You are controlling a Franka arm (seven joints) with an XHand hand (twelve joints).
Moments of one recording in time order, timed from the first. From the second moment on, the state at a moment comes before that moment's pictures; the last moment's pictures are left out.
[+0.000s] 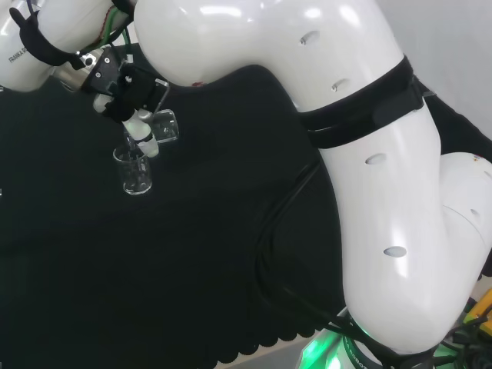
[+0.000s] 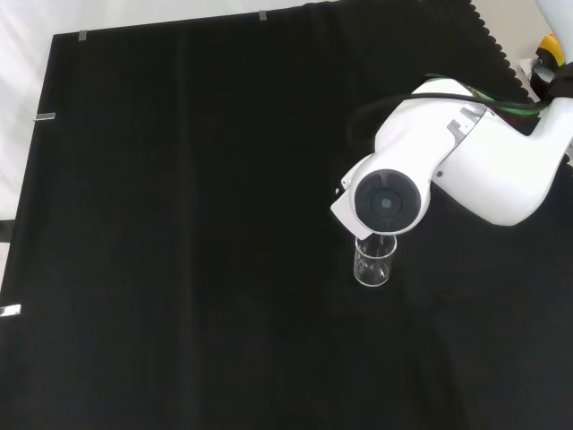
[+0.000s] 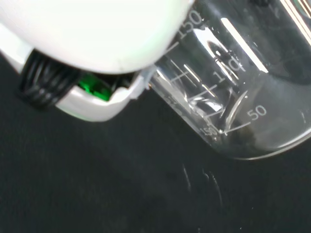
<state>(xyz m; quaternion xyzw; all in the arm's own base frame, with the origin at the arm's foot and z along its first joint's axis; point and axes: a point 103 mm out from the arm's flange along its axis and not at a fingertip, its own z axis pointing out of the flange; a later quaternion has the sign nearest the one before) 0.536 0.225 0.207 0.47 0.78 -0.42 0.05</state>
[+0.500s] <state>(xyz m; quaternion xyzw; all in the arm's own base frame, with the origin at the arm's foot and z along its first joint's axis) 0.535 0.226 0.208 0.46 0.77 -0.43 0.07</state>
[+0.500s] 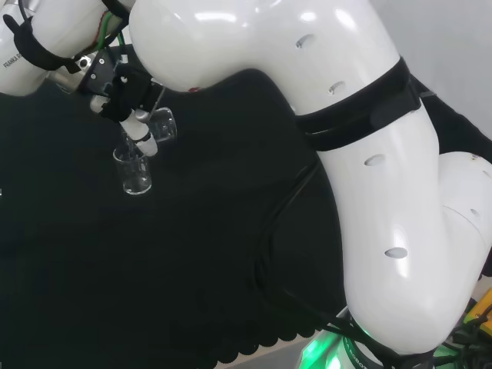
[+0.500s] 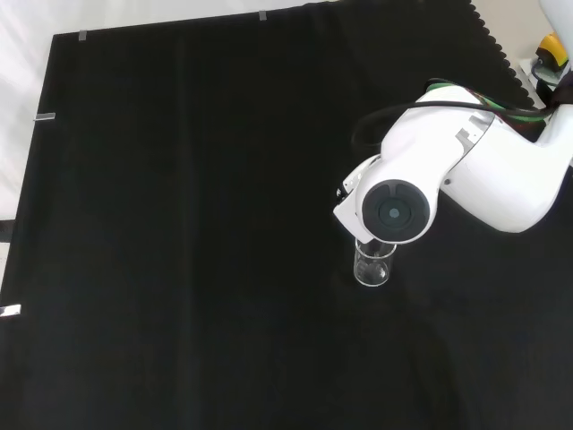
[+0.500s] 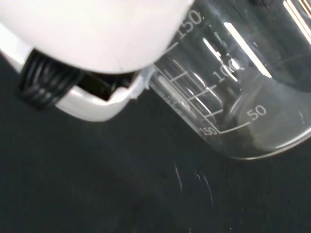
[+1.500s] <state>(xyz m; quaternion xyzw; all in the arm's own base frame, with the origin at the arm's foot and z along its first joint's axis) 0.535 0.230 0.208 0.46 0.76 -0.45 0.08</state>
